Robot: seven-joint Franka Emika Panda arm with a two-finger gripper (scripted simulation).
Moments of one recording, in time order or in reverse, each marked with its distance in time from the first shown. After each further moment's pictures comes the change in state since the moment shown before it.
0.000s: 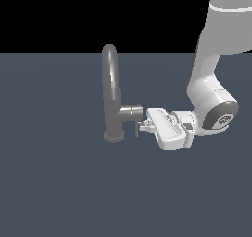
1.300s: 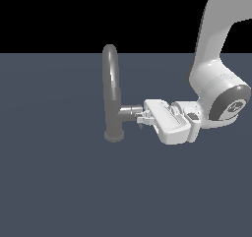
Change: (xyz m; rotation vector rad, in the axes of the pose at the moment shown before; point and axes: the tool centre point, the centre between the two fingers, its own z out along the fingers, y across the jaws) arm -0.052 0.030 0.016 -0.021 -0.013 0.003
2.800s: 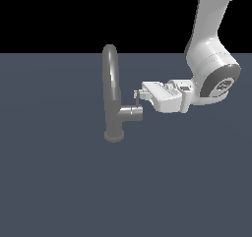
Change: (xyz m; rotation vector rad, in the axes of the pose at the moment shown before) arm -0.050 -0.064 -0.002 0.013 0.007 0.029
